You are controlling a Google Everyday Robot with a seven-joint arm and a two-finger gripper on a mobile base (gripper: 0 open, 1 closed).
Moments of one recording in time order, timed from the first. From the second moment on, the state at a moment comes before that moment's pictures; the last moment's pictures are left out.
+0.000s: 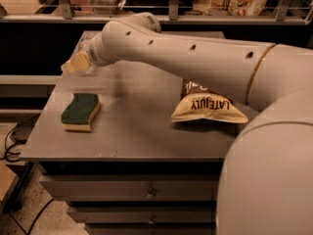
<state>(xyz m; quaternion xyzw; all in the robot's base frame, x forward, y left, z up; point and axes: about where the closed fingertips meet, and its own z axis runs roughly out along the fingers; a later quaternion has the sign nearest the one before) 0.716 0.213 0.878 -0.36 0.80 0.19 0.45</state>
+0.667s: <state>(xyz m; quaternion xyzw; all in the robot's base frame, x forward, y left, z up) 0.736 0.234 0.854 -0.33 0.81 0.22 0.44</state>
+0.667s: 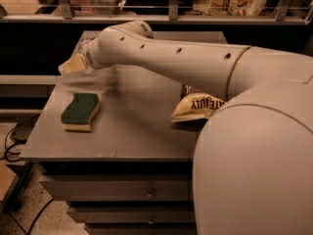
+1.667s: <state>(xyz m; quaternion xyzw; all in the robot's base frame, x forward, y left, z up) 0.749 0.246 0.850 -0.32 0.81 0.24 0.43</state>
